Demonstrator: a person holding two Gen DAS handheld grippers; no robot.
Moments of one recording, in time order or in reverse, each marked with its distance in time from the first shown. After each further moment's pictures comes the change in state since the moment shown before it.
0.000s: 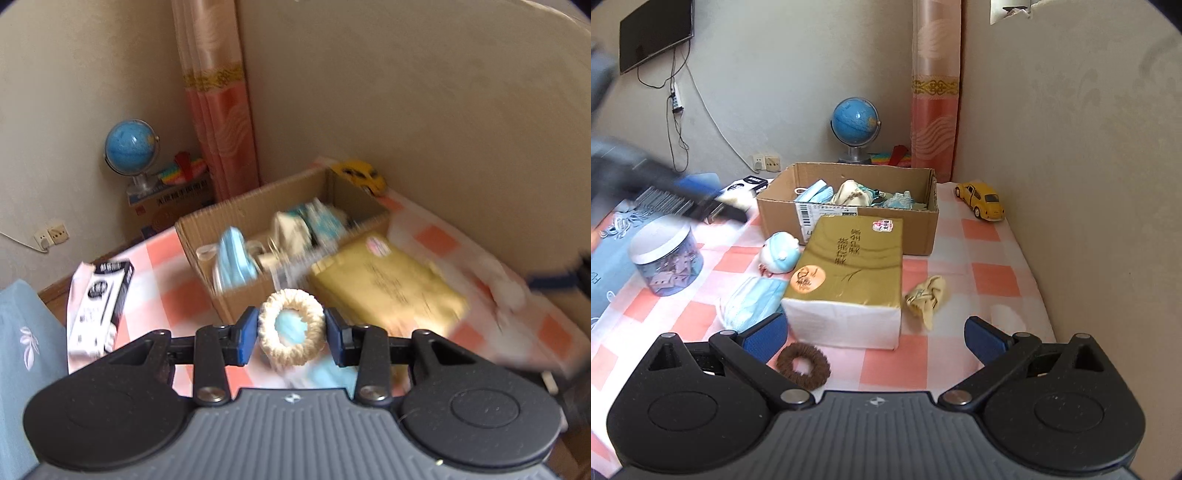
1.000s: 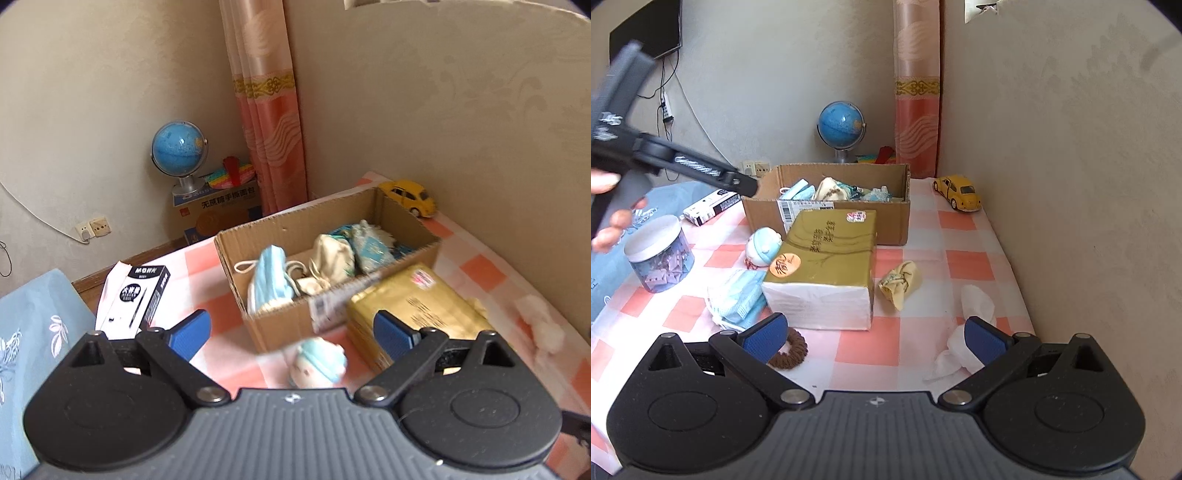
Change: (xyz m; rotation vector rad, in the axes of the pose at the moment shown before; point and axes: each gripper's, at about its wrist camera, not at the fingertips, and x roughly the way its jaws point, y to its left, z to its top) left arm 0.002 -0.009 -0.001 -0.077 -0.032 0.151; right arm -0.015 -0.022 -0.016 0.037 -0.008 -0.026
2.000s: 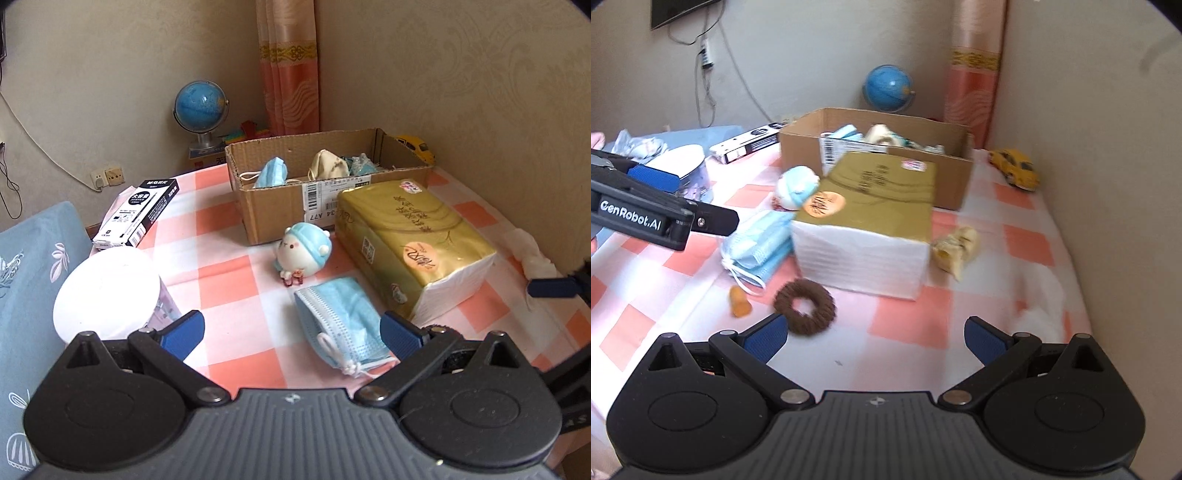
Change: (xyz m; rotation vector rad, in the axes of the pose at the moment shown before) left arm -0.020 -0.012 -0.088 -0.108 0.055 0.028; right arm 0.052 0.033 -0.017 -0.158 0.096 0.085
